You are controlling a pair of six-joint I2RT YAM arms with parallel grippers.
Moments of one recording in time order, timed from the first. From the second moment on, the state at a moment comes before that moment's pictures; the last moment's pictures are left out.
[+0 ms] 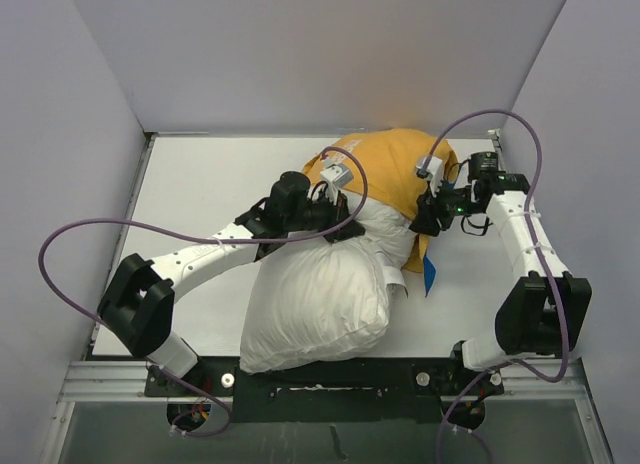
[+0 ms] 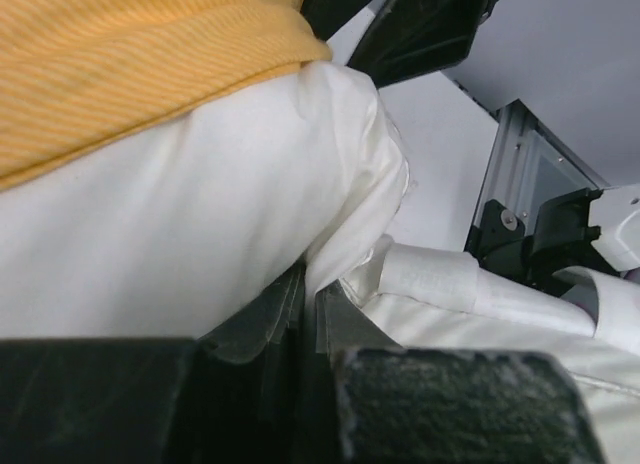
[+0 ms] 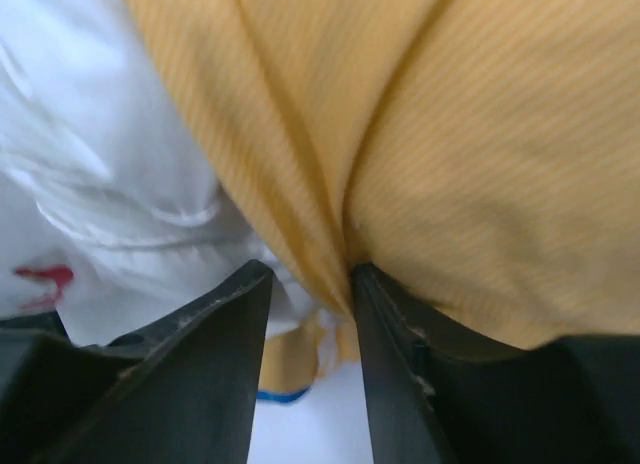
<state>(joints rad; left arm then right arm) -0.75 1.57 1.15 0.06 0.49 -0.33 0.03 1.50 1.31 -0.96 -0.80 -0.83</state>
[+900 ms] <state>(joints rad) -0.75 1.58 1.12 0.22 0.49 -0.45 -0.07 1.32 0.85 -0.49 -0.74 -0.32</state>
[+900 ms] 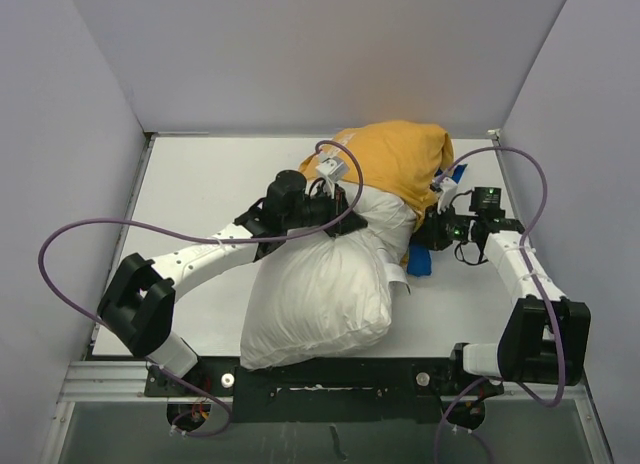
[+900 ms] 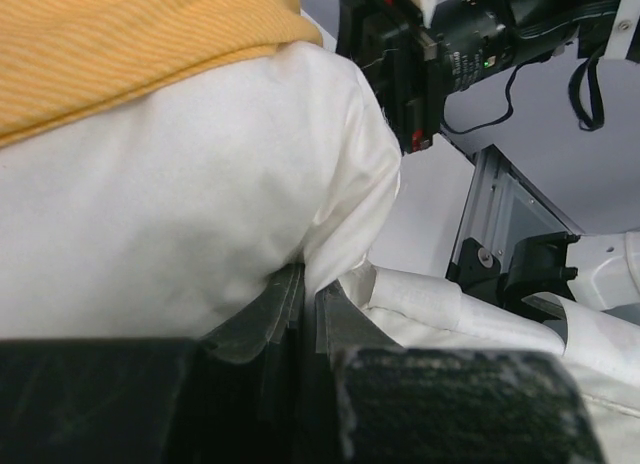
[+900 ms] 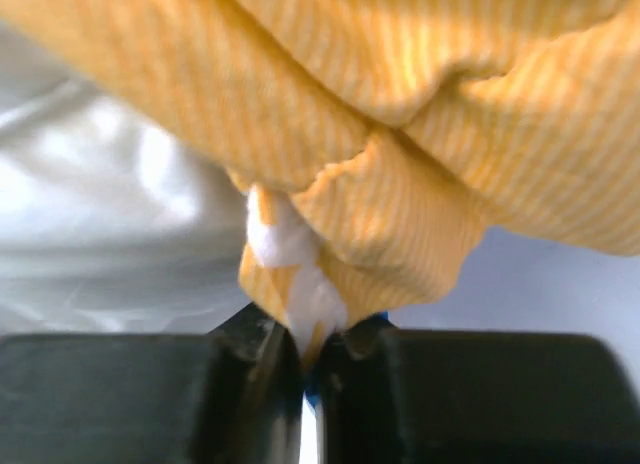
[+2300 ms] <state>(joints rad) -0.96 1.29 1.35 -0.37 0.19 0.32 -0.13 1.46 1.29 -1.25 -1.16 -1.03</state>
